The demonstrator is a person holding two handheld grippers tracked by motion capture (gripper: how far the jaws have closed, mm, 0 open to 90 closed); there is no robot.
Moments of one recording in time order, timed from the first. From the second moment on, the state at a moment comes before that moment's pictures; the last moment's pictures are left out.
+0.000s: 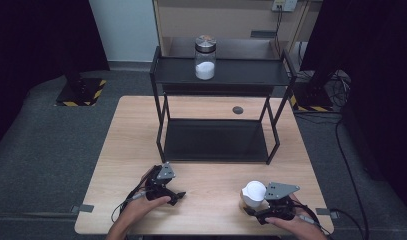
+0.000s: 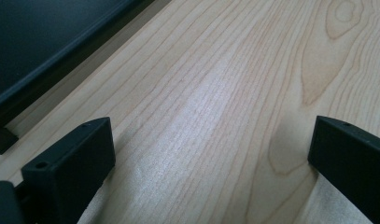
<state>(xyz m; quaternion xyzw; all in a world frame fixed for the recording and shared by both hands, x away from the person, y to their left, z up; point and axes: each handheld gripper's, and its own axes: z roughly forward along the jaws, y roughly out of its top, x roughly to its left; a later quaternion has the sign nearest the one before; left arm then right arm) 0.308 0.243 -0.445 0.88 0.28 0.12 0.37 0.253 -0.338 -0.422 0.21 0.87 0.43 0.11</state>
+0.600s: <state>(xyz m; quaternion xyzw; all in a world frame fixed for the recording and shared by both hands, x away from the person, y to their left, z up) 0.308 0.243 -0.445 0.88 0.28 0.12 0.37 0.261 -0.343 -0.417 0.20 0.87 0.44 0.10</state>
